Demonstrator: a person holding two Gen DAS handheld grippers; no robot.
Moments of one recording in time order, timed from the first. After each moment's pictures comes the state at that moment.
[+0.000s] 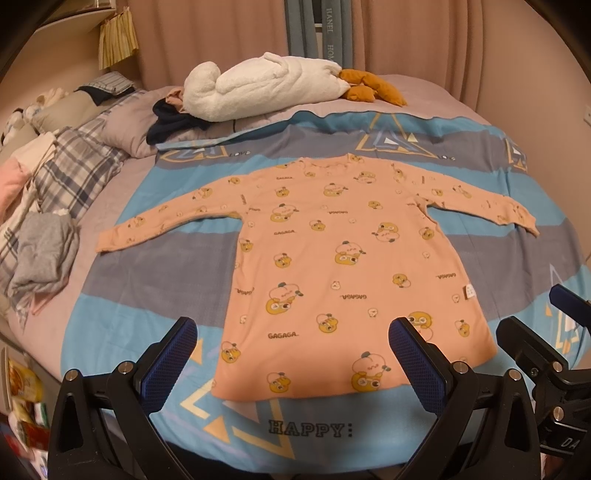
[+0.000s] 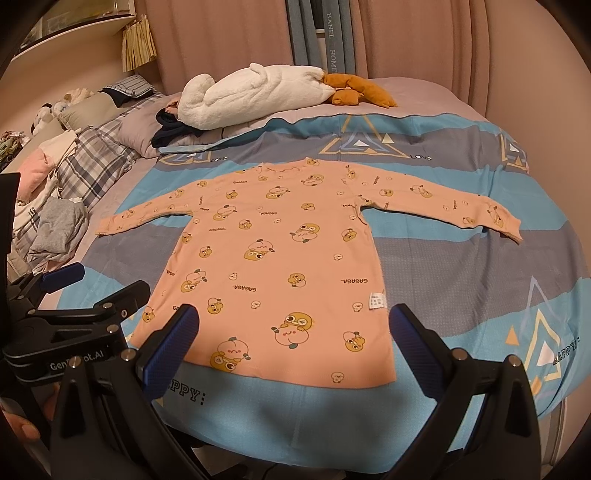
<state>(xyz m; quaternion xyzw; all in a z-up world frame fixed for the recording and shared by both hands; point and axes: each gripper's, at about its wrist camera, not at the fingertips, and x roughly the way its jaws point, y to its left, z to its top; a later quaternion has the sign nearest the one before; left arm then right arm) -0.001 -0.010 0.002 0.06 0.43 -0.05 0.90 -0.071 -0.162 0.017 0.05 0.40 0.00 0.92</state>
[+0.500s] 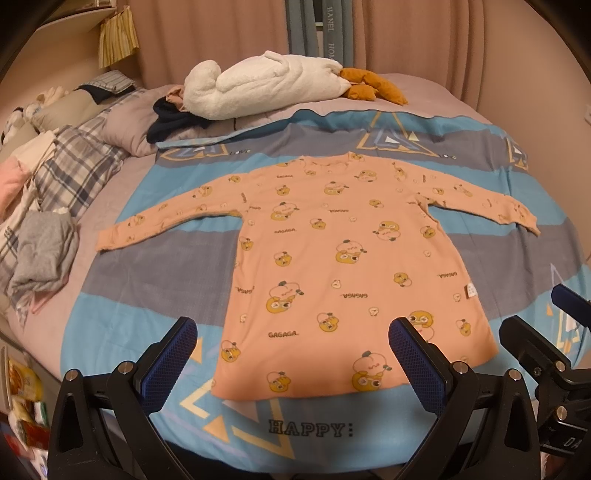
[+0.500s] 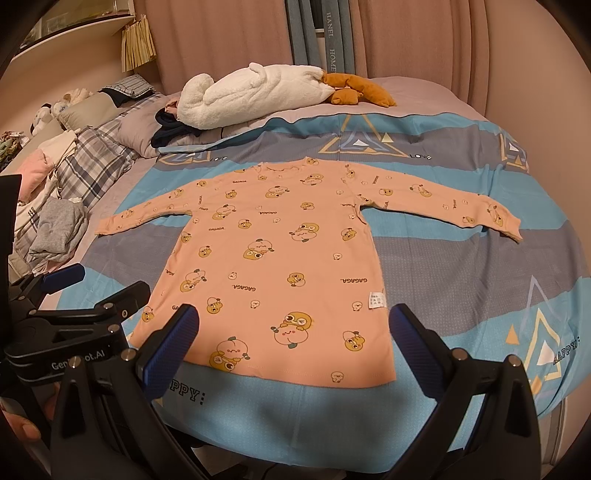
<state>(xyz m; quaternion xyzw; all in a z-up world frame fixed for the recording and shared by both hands) 0.000 -0.011 0.002 0.06 0.43 -0.05 0.90 -0.070 -0.163 0.017 0.05 0.40 -0.01 0.92</state>
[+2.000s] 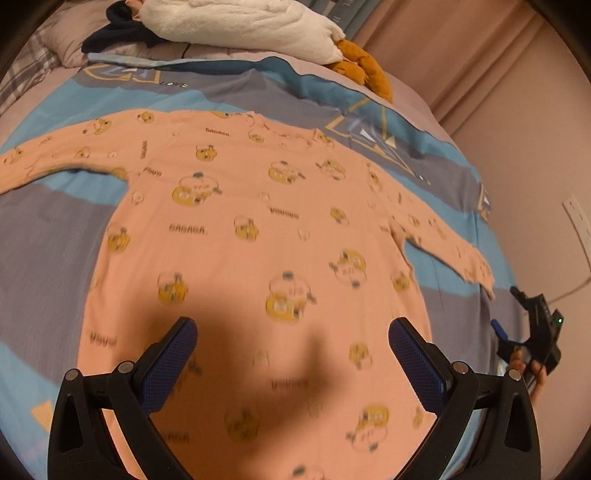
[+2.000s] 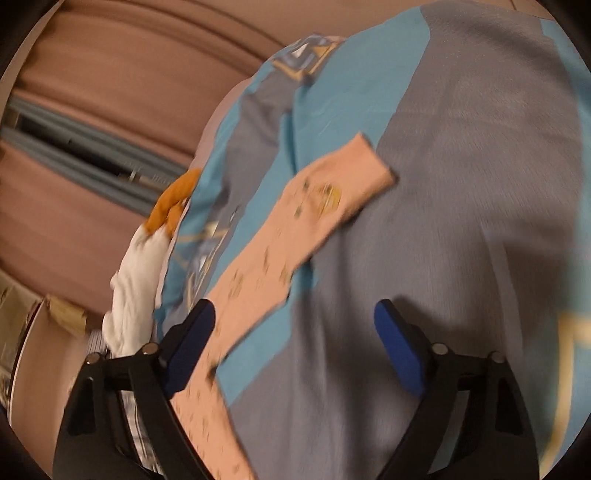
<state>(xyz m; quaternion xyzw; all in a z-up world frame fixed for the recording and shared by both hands) 0.134 -0.012 -0.080 -0.14 0.50 -0.17 0.84 -0.010 -0.496 -0.090 0.50 0.24 -0.17 0.81</state>
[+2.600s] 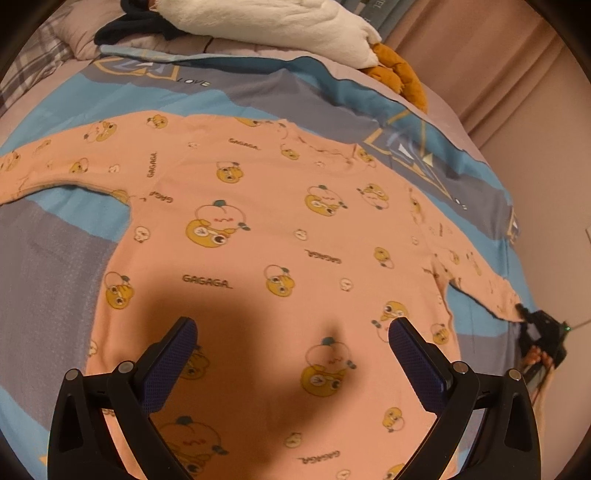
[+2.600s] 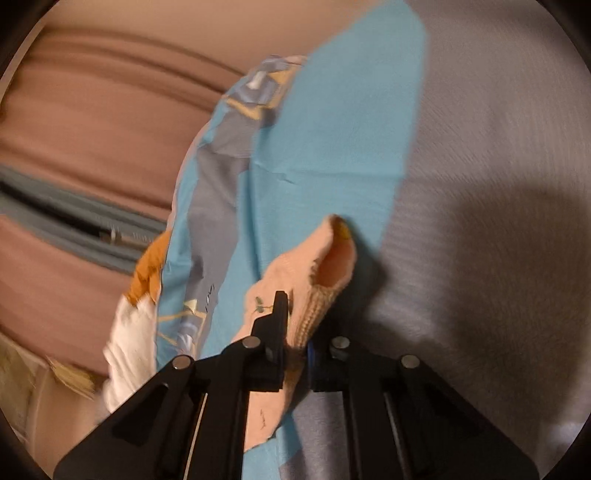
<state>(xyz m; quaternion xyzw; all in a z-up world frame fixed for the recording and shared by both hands) 0.184 0.000 -0.096 -0.14 0.51 -0.13 0.84 0.042 -0.570 -0.101 0.52 0.20 -0.22 0.80</state>
